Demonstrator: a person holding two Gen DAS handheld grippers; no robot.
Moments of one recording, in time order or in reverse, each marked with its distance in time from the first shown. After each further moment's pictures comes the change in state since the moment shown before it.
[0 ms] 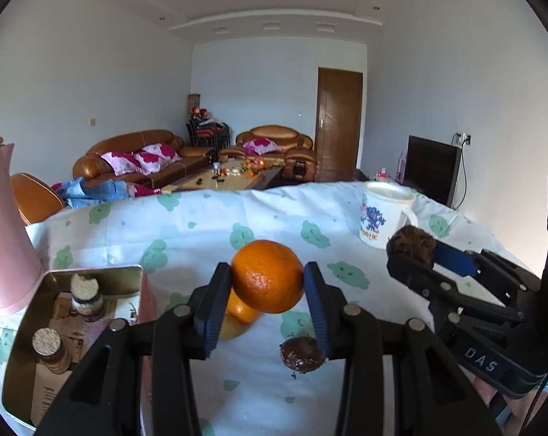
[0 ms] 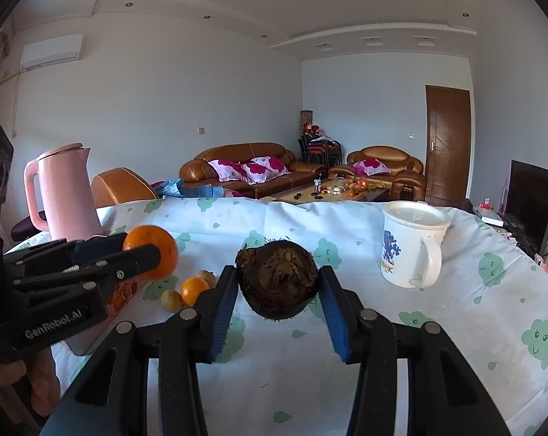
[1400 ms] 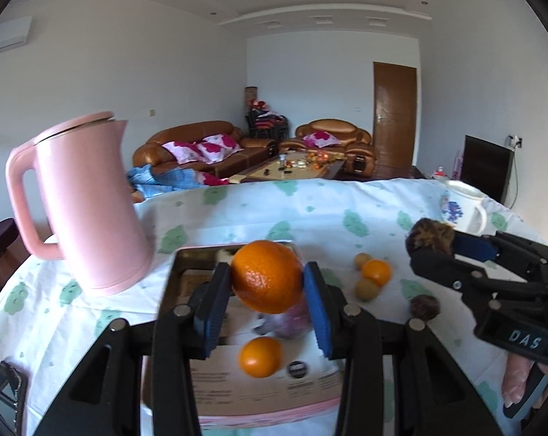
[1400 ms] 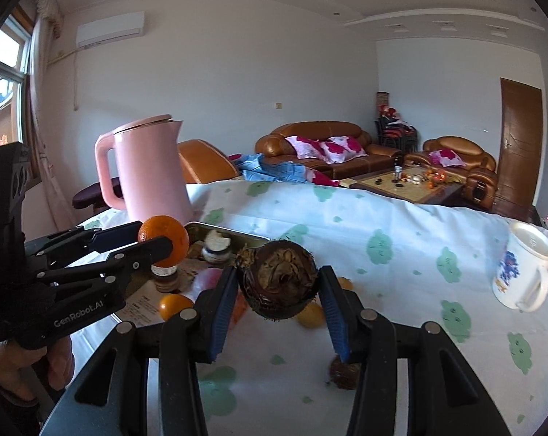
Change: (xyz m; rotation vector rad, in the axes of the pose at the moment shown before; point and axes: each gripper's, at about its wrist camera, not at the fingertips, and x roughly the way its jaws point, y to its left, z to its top) left arm -0.058 0.112 -0.016 -0.052 0.043 0.244; right arm 0.025 0.109 0.024 -0.094 0.106 0.304
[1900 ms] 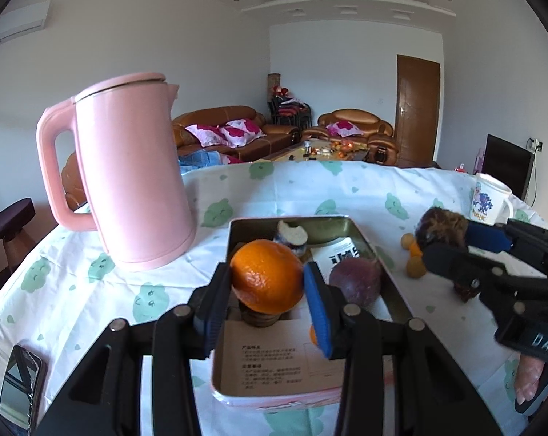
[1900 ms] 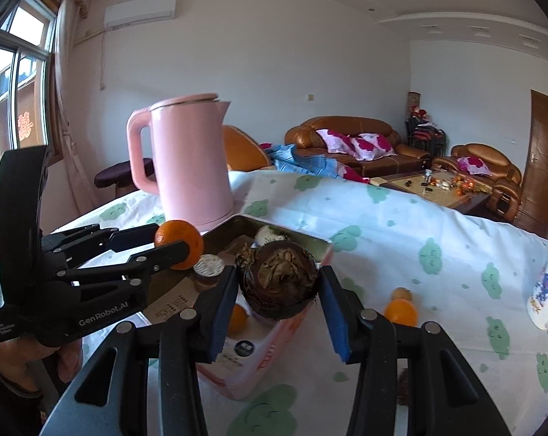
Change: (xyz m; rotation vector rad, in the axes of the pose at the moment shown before) left arm 0.001 0.047 -0.021 -0.046 0.056 0.063; right arm 0.030 0.051 0.004 -0.078 0.043 0.091
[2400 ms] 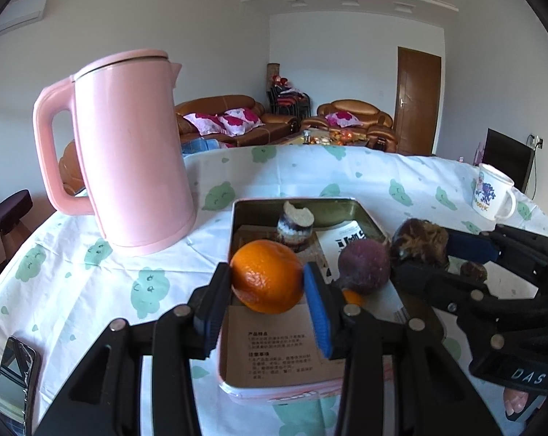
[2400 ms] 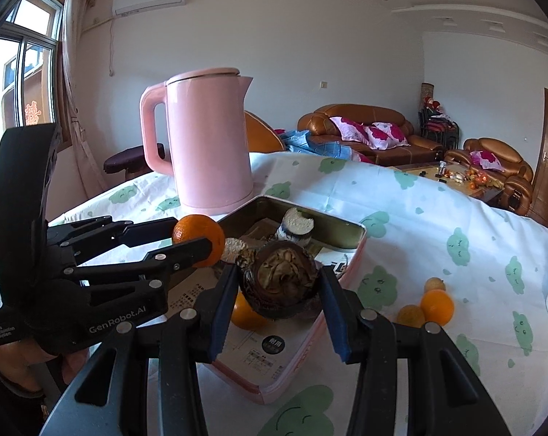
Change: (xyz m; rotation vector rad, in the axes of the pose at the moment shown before) left arm 0.010 0.007 -0.009 -0.001 0.045 -0.010; right arm 0.025 0.021 -0.006 -0.018 0.057 0.040
